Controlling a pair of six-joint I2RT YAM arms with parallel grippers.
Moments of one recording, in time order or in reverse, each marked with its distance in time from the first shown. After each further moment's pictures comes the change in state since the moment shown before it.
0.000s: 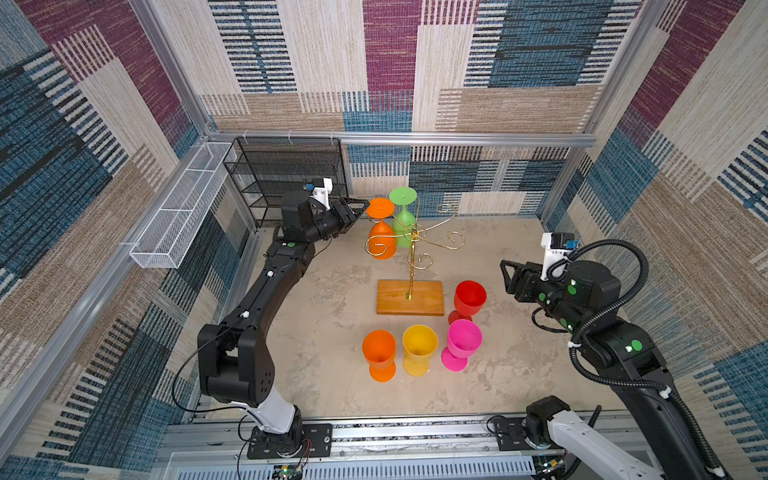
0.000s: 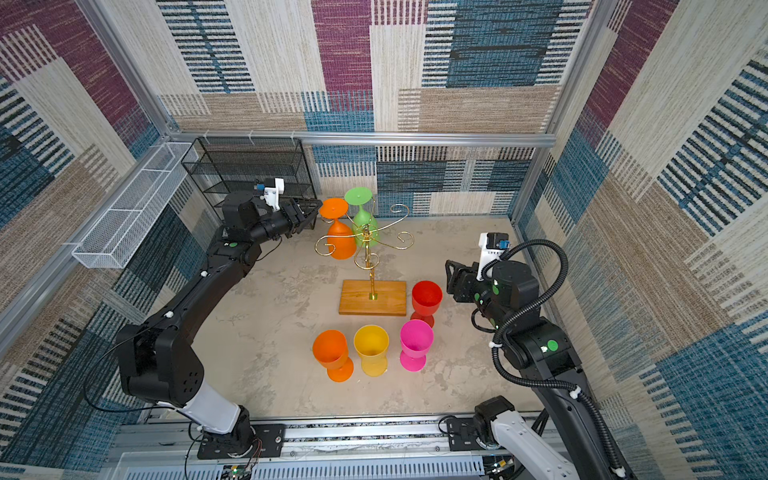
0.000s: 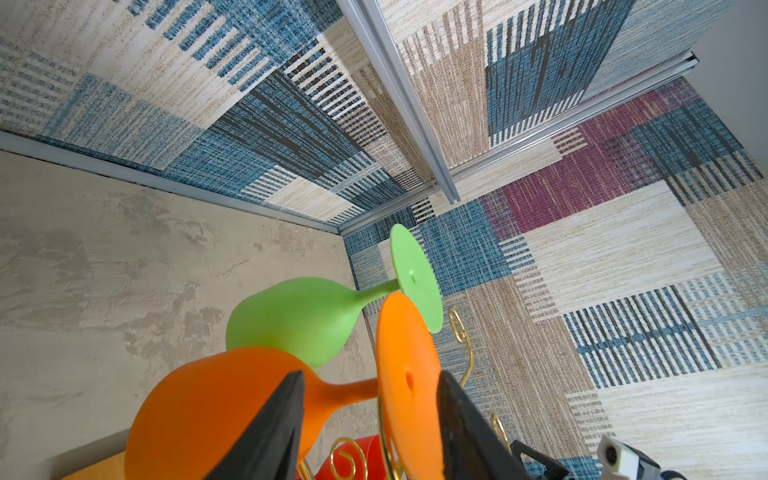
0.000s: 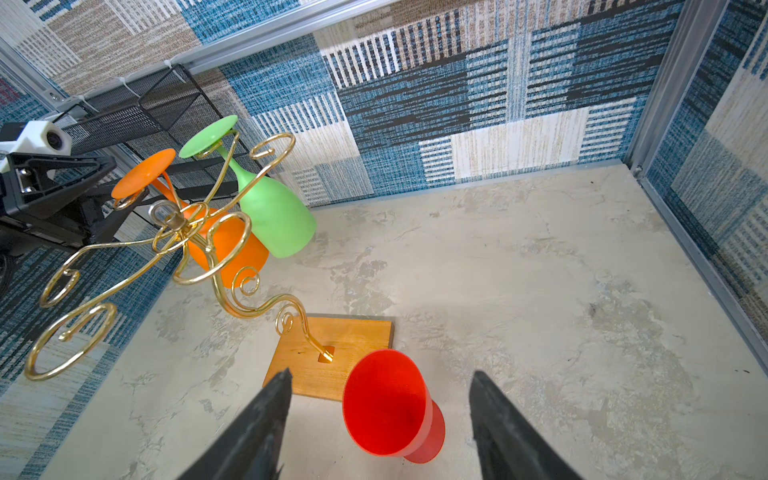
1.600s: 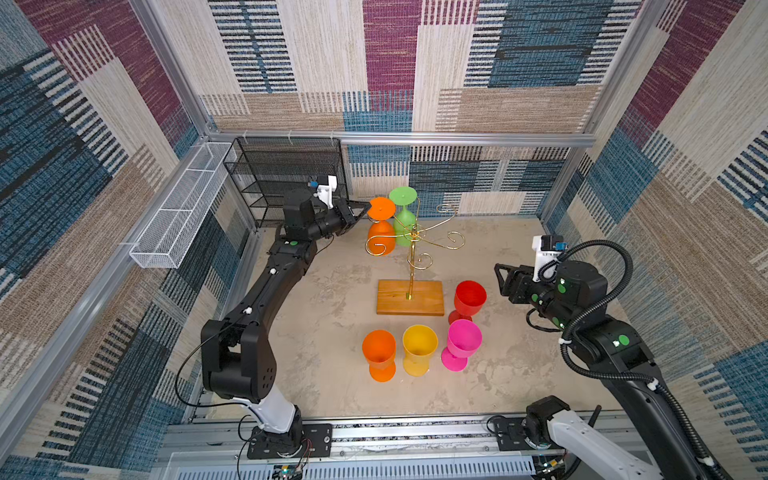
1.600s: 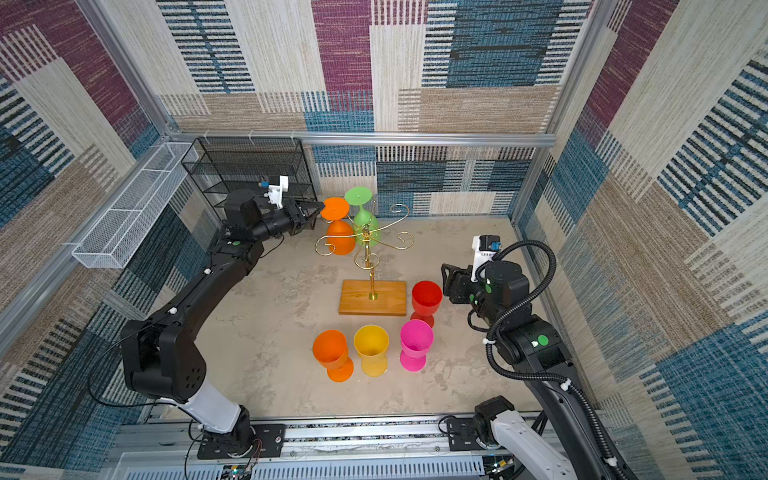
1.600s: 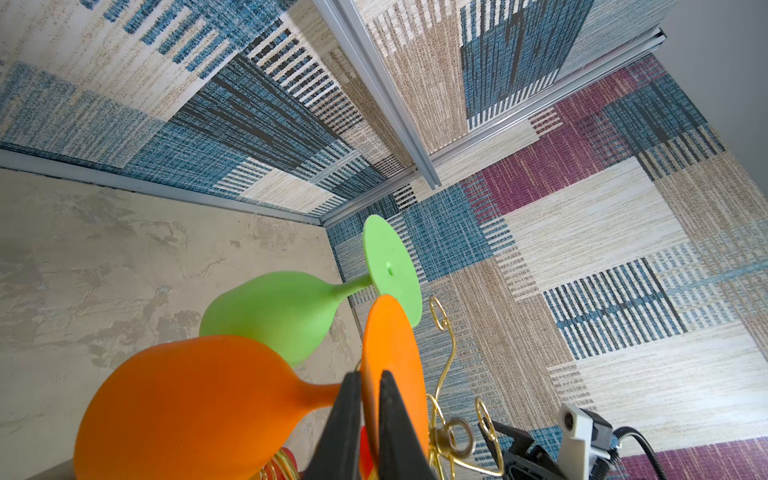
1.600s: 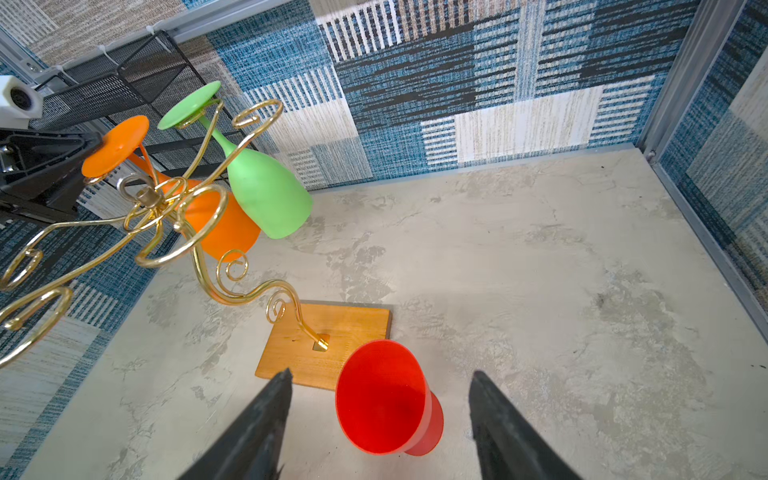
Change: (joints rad) left arm -0.010 0.020 0.011 0.046 0.062 -0.007; right arm -0.002 0.013 -0.053 0.035 -0.022 -0.007
